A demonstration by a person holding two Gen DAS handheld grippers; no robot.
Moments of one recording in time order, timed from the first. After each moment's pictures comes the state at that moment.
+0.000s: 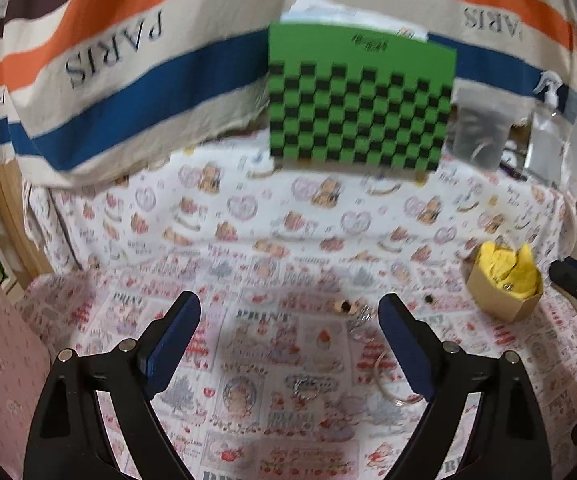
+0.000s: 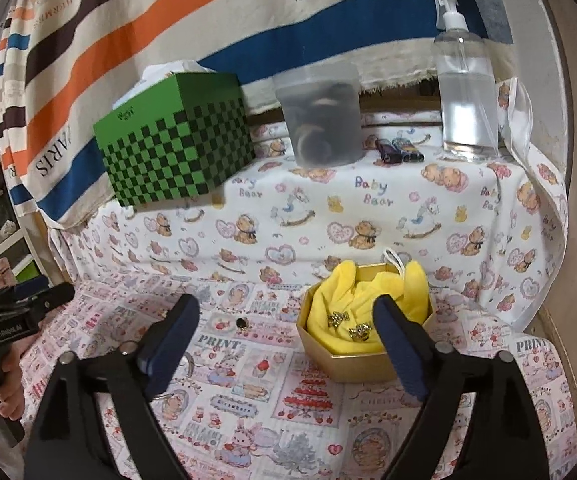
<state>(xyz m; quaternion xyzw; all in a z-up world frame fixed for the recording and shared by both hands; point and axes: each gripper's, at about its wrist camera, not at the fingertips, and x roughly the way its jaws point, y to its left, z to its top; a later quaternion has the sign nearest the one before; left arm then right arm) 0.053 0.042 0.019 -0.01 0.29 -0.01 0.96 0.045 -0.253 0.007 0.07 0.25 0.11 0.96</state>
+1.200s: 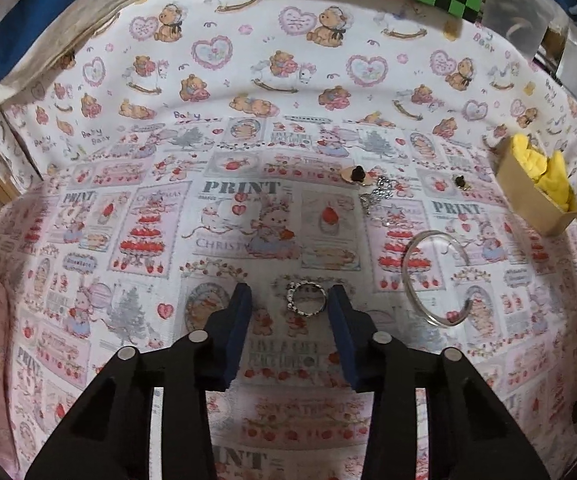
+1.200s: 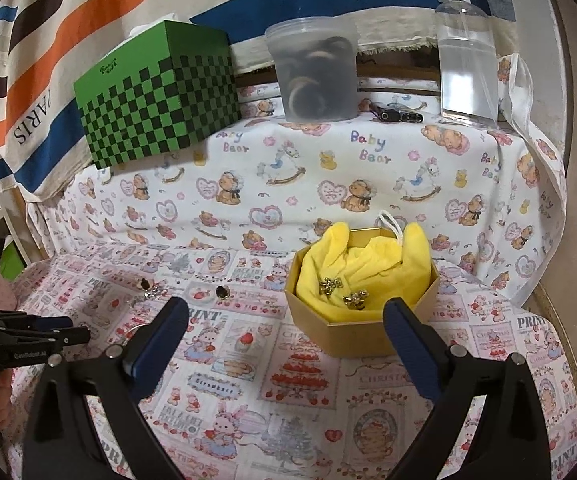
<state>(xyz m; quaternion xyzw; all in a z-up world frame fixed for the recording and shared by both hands) 0.088 0.035 -0.054 0.01 0.48 -0.02 0.88 0.052 -0.240 -0.020 0.04 0.28 0.08 0.95</state>
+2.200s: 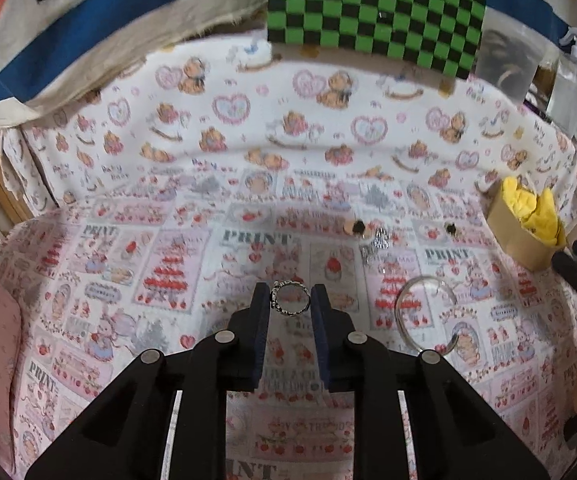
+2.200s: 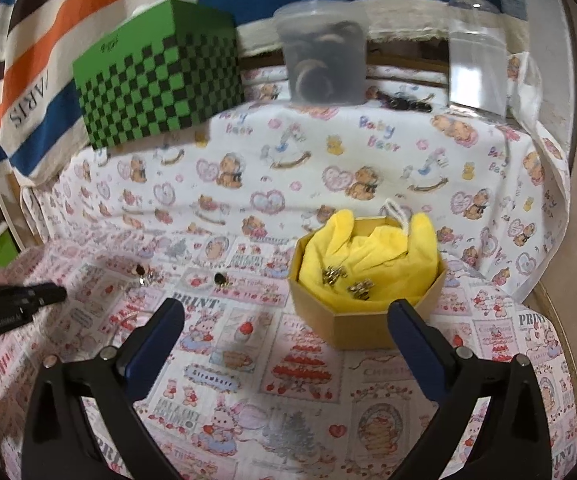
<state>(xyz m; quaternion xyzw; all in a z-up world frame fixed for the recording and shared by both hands) 0.077 0.046 -0.026 -0.02 0.41 -0.02 0.91 0.057 -0.226 -0.028 0.02 0.31 0.08 0.95</state>
